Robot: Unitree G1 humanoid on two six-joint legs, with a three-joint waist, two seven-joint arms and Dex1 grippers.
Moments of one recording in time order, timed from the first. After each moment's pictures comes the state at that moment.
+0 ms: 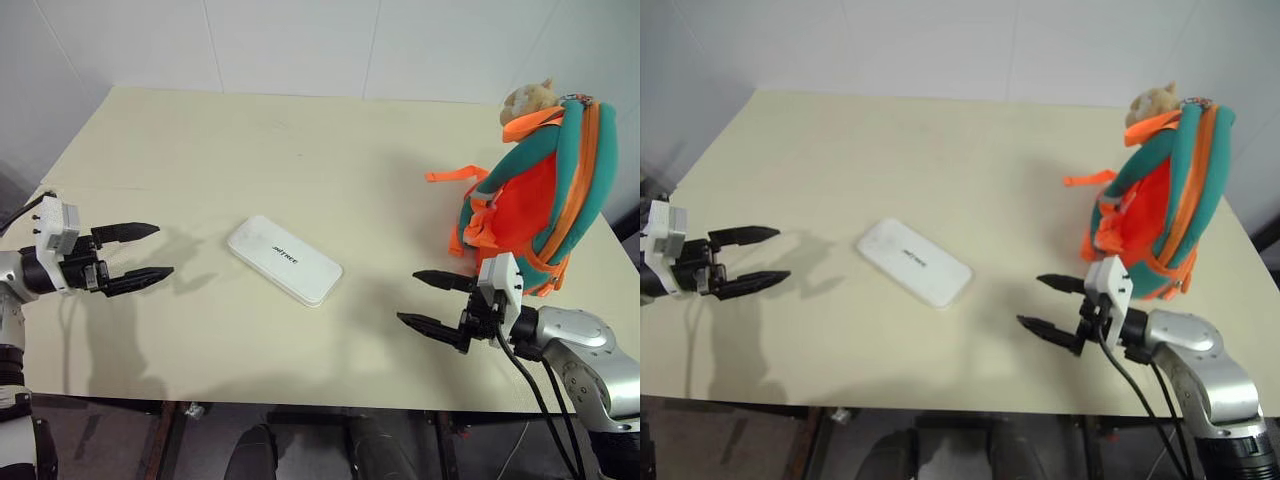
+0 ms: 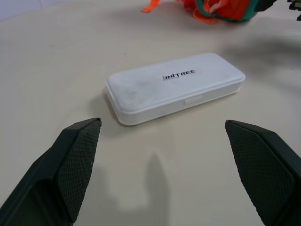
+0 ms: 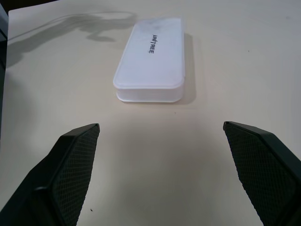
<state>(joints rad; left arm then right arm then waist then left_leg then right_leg) -0.51 0.94 0.30 0.55 -0.46 0.07 -1.43 -0.10 -0.70 -0.13 -0.32 0.57 0.39 0.98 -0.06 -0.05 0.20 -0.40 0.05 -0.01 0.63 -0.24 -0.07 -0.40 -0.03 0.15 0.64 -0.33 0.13</state>
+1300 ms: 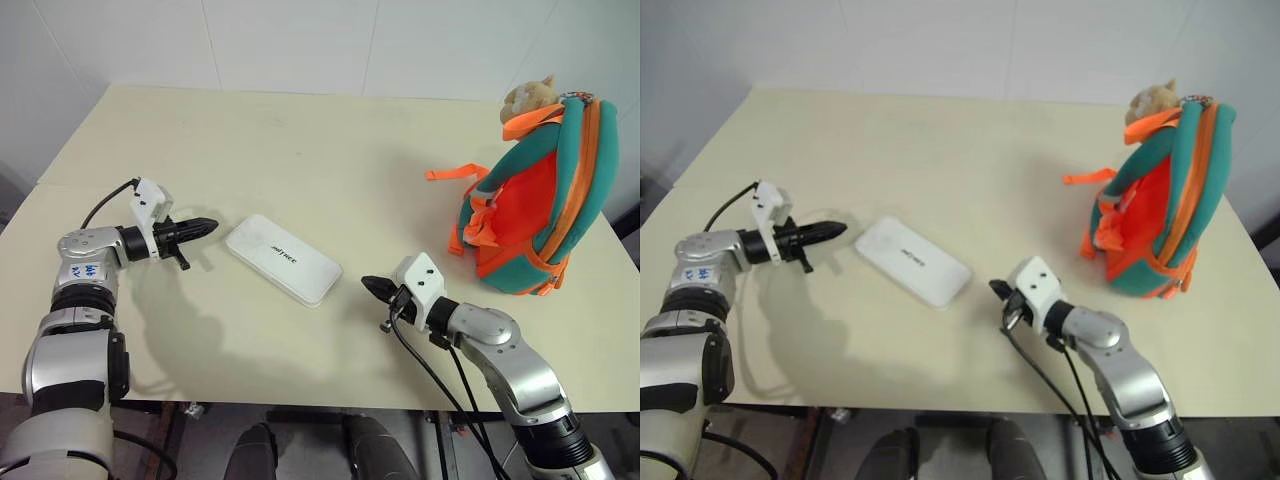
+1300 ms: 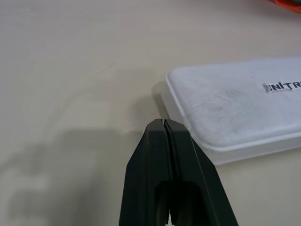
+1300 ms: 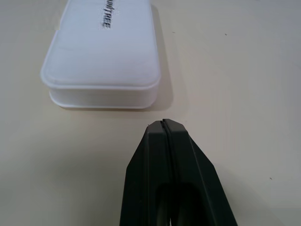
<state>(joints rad) -0.98 0.68 0.13 1.23 -0.13 -0.18 -1.13 -0.23 -0.48 0.17 -0.35 0.18 0.47 0.55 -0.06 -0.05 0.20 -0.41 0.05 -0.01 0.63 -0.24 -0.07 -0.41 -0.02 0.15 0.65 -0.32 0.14</state>
